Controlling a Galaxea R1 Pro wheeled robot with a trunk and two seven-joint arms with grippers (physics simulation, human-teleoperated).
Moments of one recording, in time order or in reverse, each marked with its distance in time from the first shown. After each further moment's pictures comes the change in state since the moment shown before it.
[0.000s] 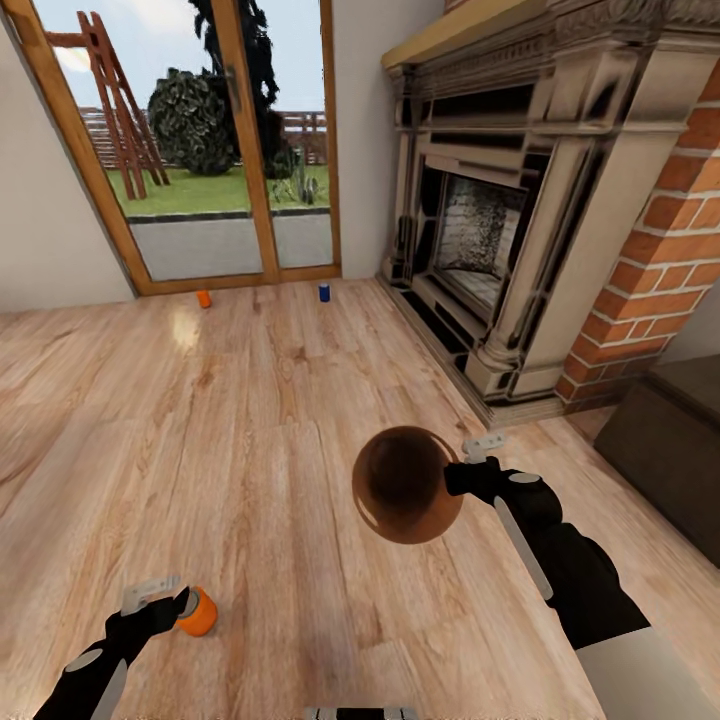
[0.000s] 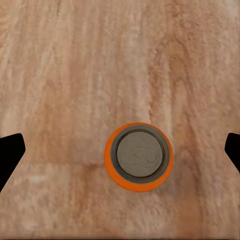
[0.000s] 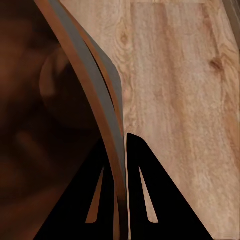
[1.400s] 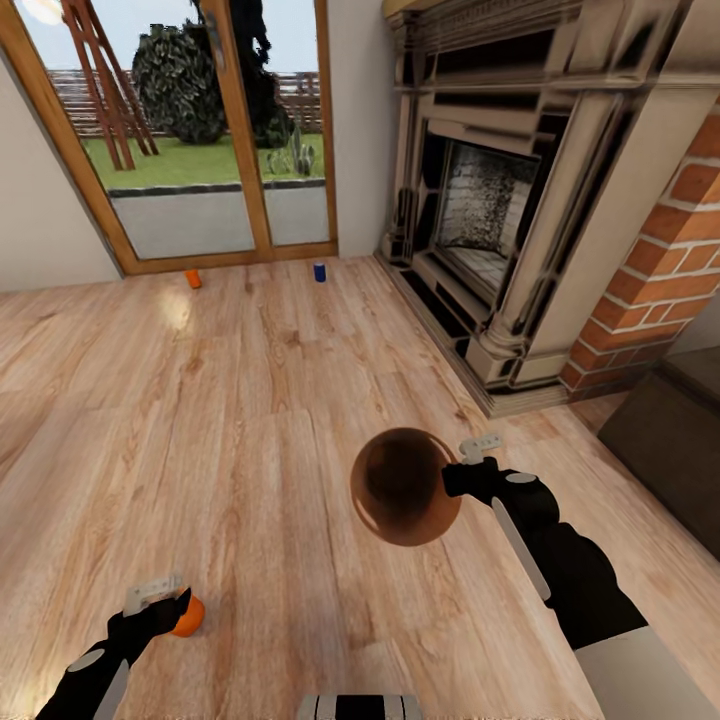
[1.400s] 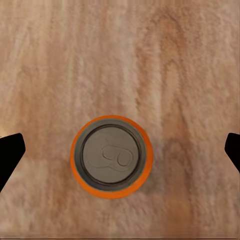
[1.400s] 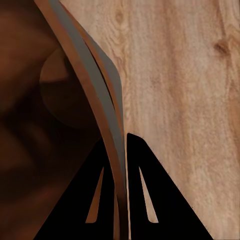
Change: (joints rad) left arm 0.000 -0.004 -0.001 0.003 -0.008 0.001 -0.002; right arm -0.002 0.000 0.015 0.001 0.004 0.009 -0.008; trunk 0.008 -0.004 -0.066
